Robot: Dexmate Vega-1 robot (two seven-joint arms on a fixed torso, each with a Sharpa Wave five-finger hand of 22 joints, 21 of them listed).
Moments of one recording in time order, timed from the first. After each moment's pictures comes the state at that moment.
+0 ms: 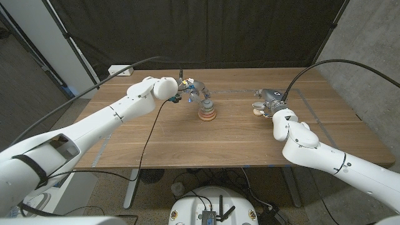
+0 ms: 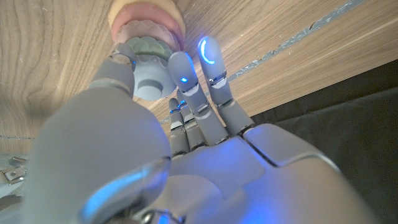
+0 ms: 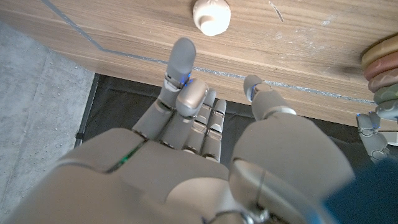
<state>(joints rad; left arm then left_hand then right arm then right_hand) 0.42 0.73 0.82 -1.73 0.53 0.16 -0.47 0.98 -0.08 0.27 -0.15 0.30 0.45 0.02 0.19 0.22 0.51 -0.10 0.19 0.48 1.14 -0.22 1.32 0.54 0.85 -0.11 1.53 0.19 -0.81 -0.90 -0.79 -2.17 -0.52 -1.00 -0.10 0.84 -0.02 0.58 -0.16 0.38 0.49 -0.10 0.26 0.31 0.56 -0.13 0.21 0.63 1.09 -0.20 1.52 1.22 1.01 -0.16 1.44 0.19</state>
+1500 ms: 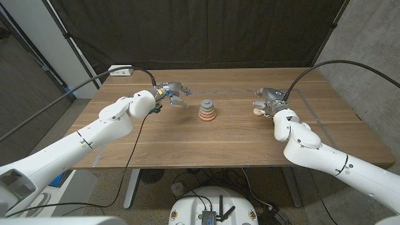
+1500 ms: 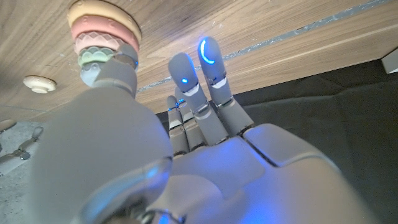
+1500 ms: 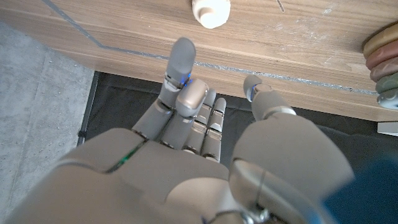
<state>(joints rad) 0.77 0.92 0.58 -1.99 0.45 0.34 -0.15 1.00 -0.06 0.28 -0.15 0.30 0.49 0.01 0.22 0.21 0.55 -0.12 0.21 0.47 1.14 -0.22 1.33 0.56 0.85 -0.11 1.52 0.19 -0.84 -0.90 -0.75 -2.18 -0.50 -0.97 -0.13 0.83 -0.02 0.58 -0.16 0.38 0.50 -0.08 0.26 0.32 0.56 -0.13 0.20 0.62 1.10 -0.20 1.52 1.22 1.02 -0.16 1.44 0.20</state>
